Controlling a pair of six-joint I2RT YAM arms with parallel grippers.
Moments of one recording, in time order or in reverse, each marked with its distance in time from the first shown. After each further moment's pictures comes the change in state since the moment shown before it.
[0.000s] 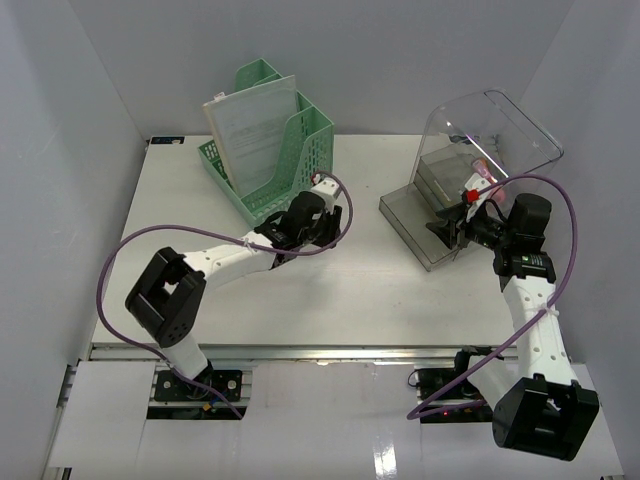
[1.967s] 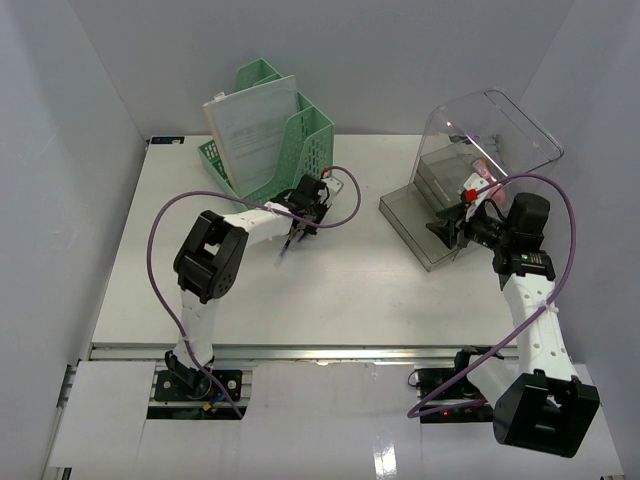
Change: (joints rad) left arm 0.153 0.405 0.340 -0.258 -0.060 0.407; right arm 0.000 0.018 0.000 -0.004 0.007 -0.016
